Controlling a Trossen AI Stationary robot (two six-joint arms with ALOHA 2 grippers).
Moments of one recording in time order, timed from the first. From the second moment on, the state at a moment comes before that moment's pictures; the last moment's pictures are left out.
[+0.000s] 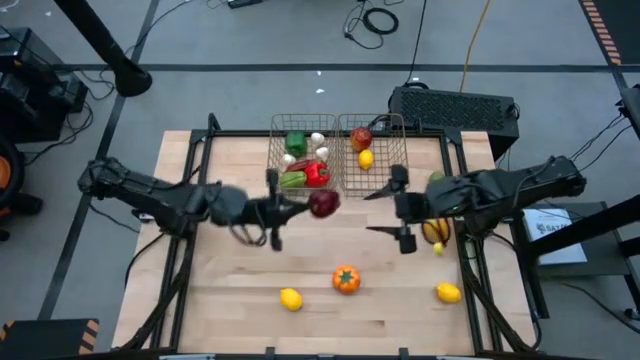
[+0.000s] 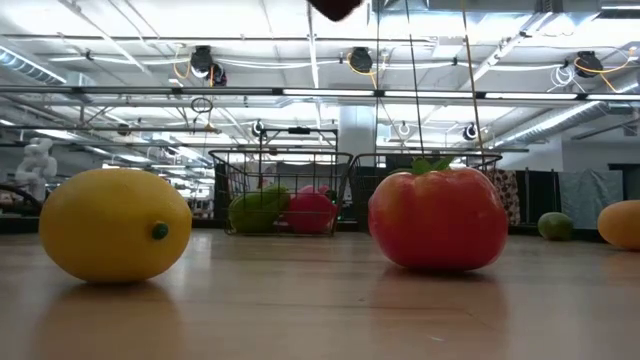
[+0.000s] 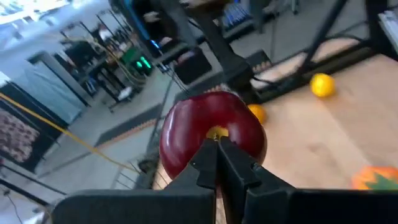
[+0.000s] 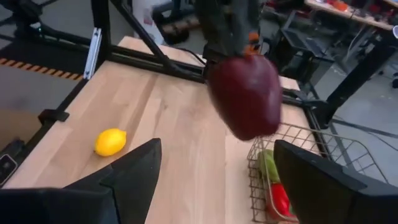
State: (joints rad) left arm -0.24 1.25 1.07 -0.02 -0.39 0.48; right arm 0.28 1.13 1.24 -0.51 0.26 -0.09
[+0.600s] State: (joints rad) left arm 0.14 1.66 1.16 0.44 -0.10 0.35; right arm 0.28 1.01 1.12 -0.42 0.24 -0.13
